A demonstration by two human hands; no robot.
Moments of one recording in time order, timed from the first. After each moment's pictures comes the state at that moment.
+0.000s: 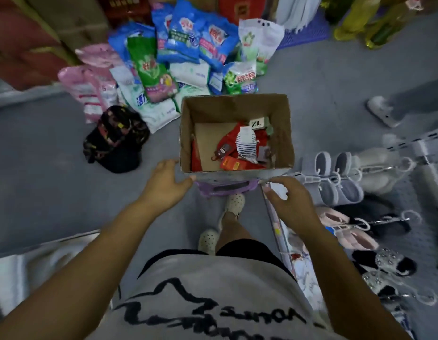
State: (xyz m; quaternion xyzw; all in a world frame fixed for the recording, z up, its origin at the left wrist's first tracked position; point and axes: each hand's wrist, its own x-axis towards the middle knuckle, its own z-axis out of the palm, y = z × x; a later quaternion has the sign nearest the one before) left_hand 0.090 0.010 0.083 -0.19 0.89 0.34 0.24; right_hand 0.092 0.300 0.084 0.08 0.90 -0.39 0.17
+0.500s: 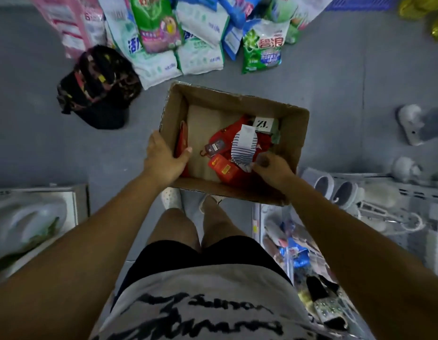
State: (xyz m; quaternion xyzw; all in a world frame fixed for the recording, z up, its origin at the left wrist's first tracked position) left_hand -0.041 0.037 -0.015 -0.40 0.80 0.38 0.24; right_hand -0.125 0.304 -0.058 0.05 0.84 -0.27 0.47
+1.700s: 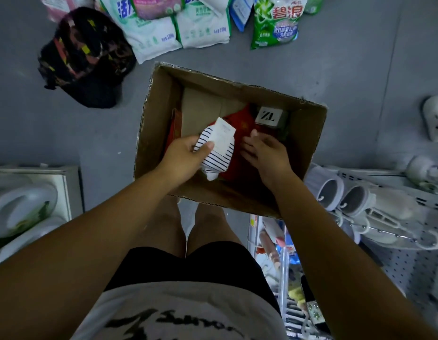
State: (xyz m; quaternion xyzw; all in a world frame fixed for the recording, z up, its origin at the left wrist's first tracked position) left_hand -0.076 0.081 -0.048 -0.33 0.70 0.57 0.29; right_hand -0.149 0.266 -0.084 0.33 0.63 -0.59 0.38
